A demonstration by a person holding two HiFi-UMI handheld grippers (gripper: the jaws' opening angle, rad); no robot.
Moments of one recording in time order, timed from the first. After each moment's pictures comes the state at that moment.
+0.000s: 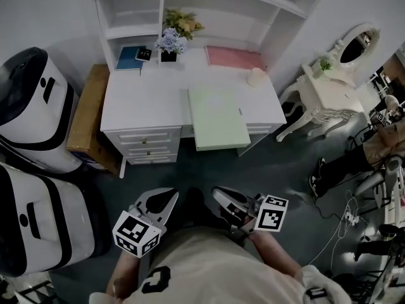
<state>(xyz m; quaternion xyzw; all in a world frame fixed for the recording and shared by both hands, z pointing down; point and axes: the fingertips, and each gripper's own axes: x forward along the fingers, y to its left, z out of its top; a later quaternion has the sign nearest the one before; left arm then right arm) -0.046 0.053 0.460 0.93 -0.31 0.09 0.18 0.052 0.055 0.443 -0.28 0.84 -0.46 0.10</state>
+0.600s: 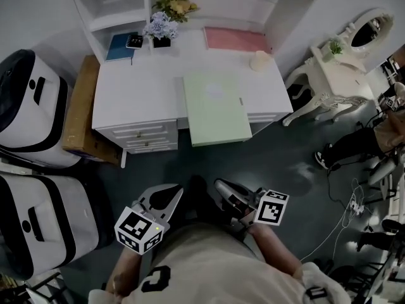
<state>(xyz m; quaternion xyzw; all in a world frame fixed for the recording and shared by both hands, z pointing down) -0.004 0.025 0.480 0.93 -0.28 0.13 0.21 0.093 0.015 0.485 -0.31 0.79 -0.52 0.11</state>
